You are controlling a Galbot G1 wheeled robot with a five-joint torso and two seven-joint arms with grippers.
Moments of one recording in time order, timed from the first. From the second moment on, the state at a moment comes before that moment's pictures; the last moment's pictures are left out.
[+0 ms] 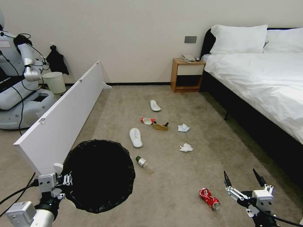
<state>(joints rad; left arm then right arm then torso) 1.76 -1.24 -0.83 -2.40 -0.54 0.35 -0.17 -1.86 1.40 0.78 2.26 0.13 0.18 -0.04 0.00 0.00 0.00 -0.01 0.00</state>
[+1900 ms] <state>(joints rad) 1.84 -1.29 -0.99 -2.46 -0.60 0.37 -0.17 -1.64 1.24 0.53 1.77 0.21 -0.26 0.05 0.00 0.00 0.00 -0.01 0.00</state>
